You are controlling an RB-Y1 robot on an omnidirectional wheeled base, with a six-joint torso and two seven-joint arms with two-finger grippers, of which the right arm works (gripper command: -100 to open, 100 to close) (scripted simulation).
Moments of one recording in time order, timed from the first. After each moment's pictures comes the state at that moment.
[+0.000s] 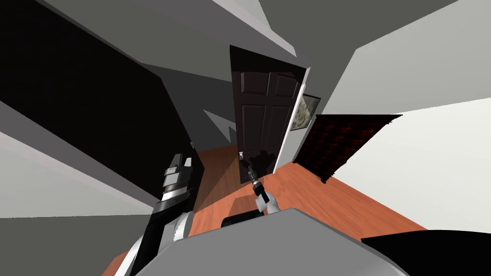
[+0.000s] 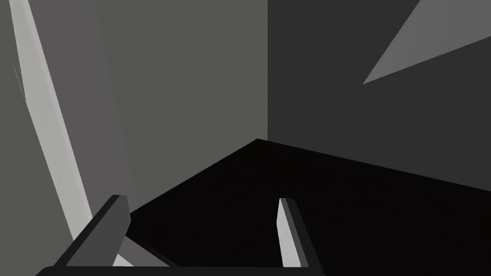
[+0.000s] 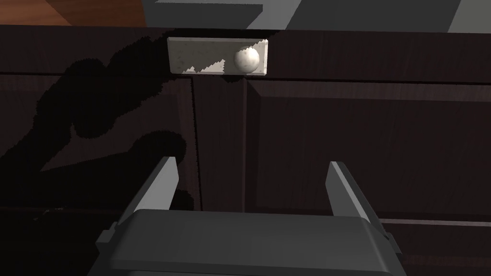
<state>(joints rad) -0.21 0.03 0.14 -0.57 0.04 -0.81 -0.02</state>
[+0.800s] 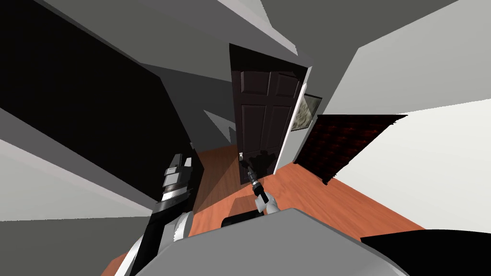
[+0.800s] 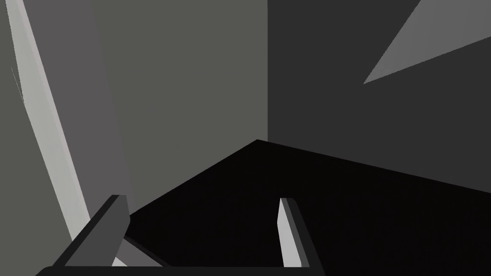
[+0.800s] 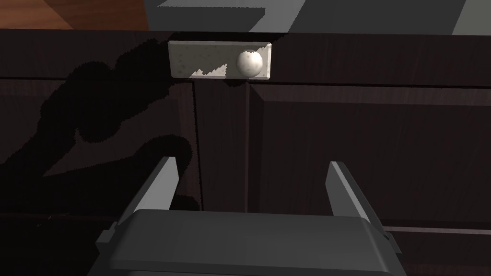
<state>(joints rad) -0.23 0.04 0.14 -0.54 0.04 -0.82 -0.02</state>
